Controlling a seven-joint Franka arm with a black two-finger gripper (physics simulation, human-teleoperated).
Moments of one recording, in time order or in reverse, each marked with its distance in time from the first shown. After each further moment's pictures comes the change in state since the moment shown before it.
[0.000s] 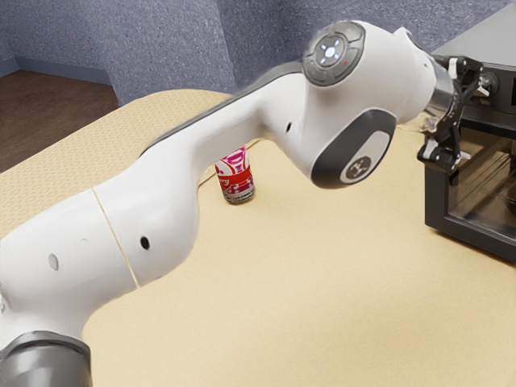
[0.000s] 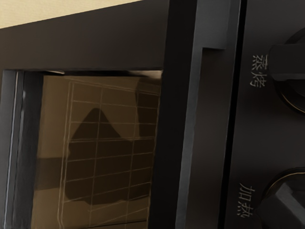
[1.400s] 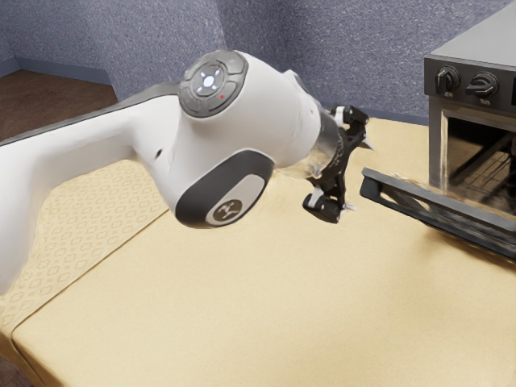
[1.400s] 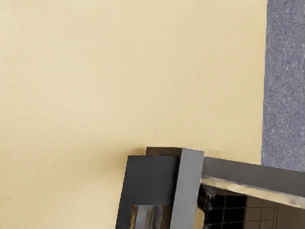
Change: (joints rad) arm -0.137 -0.634 0.279 -0.759 -0.053 -0.044 -0.130
